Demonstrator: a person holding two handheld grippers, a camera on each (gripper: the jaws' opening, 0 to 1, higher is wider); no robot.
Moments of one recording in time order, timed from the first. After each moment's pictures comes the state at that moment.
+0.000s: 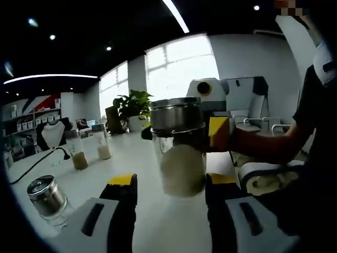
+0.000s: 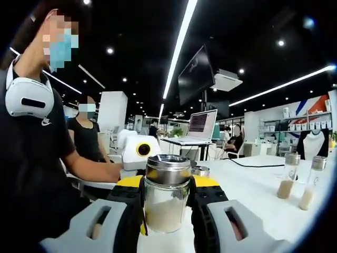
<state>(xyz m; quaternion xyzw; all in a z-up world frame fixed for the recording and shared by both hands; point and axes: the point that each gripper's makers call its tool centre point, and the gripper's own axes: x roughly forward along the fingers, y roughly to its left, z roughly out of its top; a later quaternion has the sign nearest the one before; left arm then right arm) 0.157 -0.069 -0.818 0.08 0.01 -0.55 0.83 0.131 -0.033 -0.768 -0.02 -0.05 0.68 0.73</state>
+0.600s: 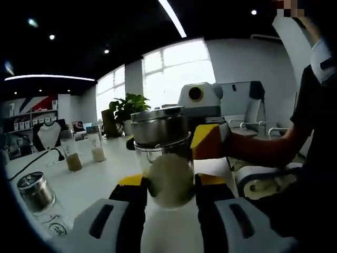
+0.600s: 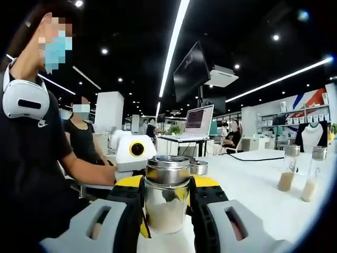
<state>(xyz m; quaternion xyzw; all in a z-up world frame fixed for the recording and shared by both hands) 0.155 -0.074 -0.820 0.06 0.00 -0.55 0.83 0.139 -0.030 -0.774 0.00 -0.03 0.67 0.74</state>
